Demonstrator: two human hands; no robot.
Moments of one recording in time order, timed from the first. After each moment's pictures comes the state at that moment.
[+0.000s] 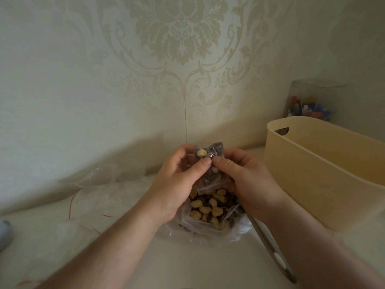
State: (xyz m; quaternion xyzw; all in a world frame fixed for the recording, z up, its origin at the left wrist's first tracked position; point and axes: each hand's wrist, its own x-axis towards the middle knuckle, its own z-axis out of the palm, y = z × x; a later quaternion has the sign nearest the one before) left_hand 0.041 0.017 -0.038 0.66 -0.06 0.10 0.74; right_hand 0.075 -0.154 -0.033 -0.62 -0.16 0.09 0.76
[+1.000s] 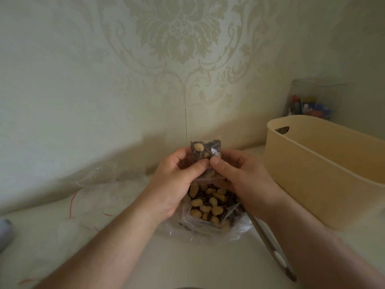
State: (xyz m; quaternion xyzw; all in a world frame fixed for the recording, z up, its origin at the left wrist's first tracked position) left_hand 0.045 0.018 -0.039 0.65 -0.03 0.10 0.75; right_hand 0.078 -0.153 -0.037 -0.65 -0.18 0.08 0.73
